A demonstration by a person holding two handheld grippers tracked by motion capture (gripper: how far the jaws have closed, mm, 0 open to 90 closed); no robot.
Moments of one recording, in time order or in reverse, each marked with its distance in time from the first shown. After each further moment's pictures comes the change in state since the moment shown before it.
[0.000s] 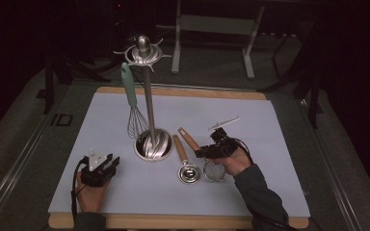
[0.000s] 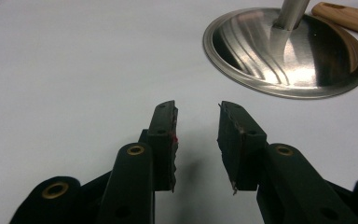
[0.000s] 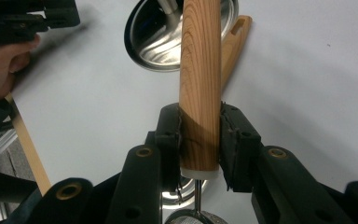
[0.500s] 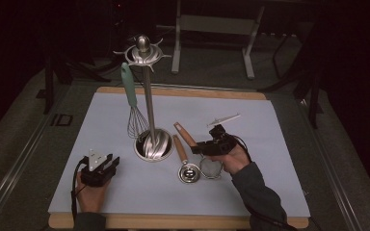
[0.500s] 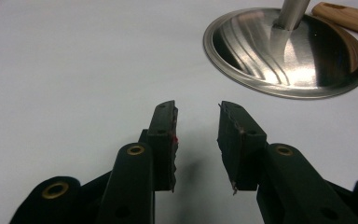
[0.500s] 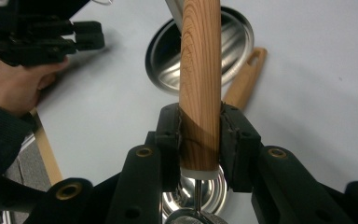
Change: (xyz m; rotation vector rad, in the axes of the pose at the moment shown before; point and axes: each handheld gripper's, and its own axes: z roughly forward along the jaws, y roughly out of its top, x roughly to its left) left arm 0.000 0.000 0.000 -0.001 0.000 -0.001; right arm 0.011 0.012 -0.008 -0.074 0.042 -0.032
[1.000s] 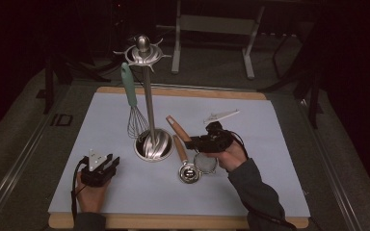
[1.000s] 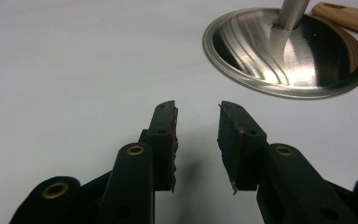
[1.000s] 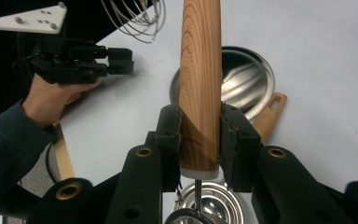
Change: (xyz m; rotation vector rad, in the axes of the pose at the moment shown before) left arm 0.000 0.000 0.000 0.000 0.001 0.001; right arm 0.020 0.017 -0.008 -0.079 0.050 -0.094
